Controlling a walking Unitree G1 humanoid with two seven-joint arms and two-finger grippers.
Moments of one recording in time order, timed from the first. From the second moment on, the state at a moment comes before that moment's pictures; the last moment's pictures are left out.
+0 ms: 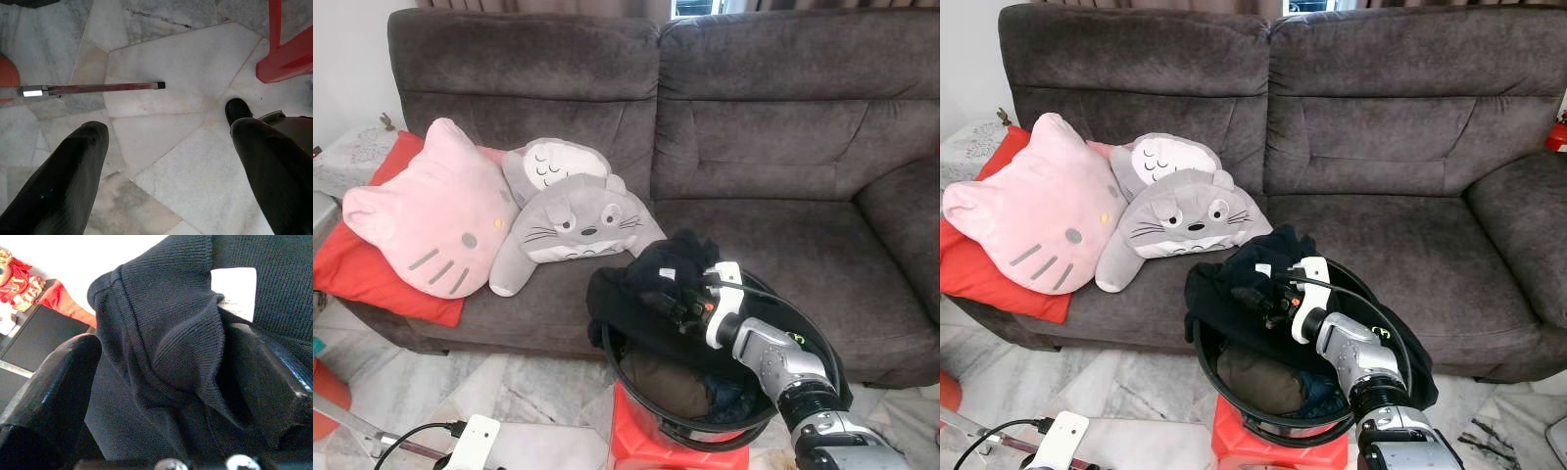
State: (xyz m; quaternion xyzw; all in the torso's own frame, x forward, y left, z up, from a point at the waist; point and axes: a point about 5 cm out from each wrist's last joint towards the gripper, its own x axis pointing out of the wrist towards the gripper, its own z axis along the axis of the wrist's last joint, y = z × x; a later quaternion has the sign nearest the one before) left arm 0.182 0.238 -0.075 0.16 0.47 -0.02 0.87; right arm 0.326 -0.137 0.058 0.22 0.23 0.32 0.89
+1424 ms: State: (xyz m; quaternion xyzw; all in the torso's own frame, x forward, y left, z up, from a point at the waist) left arm 0.180 0.238 -0.076 0.16 0.48 -0.02 0.86; right arm 0.323 -0.141 0.049 0.26 0.24 0.34 0.87
